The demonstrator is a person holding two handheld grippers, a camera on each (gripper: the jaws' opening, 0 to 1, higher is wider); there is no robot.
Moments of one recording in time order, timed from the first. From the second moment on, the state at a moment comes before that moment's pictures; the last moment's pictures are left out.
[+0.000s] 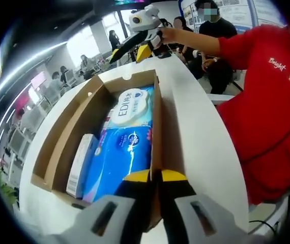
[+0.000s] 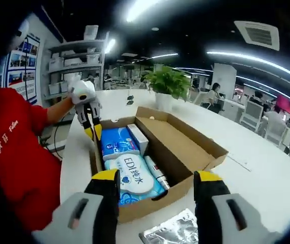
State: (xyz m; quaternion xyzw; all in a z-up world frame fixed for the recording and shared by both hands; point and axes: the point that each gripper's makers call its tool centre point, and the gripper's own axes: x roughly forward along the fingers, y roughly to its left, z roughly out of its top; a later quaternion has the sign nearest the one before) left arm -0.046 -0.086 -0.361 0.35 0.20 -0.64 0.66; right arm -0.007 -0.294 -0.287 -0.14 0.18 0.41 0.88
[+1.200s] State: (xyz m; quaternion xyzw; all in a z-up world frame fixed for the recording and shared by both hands) left arm -0.045 -0.081 -0.368 0.37 0.25 -0.64 0.63; right arm 0.012 -0.230 -0.348 -0.34 0.37 0.50 0.70
